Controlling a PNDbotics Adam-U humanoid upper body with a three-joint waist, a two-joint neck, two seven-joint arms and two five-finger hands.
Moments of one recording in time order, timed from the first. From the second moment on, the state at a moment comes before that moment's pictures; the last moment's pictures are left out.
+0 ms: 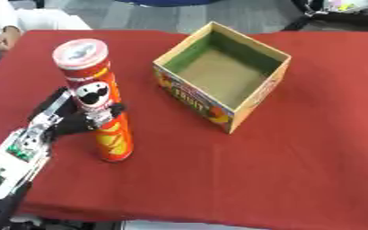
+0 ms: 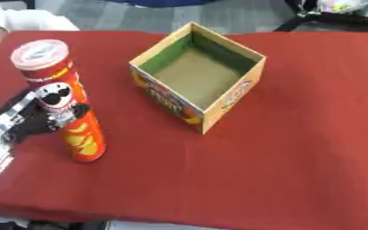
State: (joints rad) left arm -0.41 0.52 -0.29 -1.60 0.14 0.12 -0.09; right arm -0.66 -0.63 -0.06 -1.17 -0.30 -0.01 -0.15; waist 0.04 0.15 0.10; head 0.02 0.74
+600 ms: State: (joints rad) left arm -0.61 0.52 -0.31 -1.61 0.16 0.17 -0.13; right arm -0.66 -0.63 -0.06 -1.17 -0.29 -0.01 -0.15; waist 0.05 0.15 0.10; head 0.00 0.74
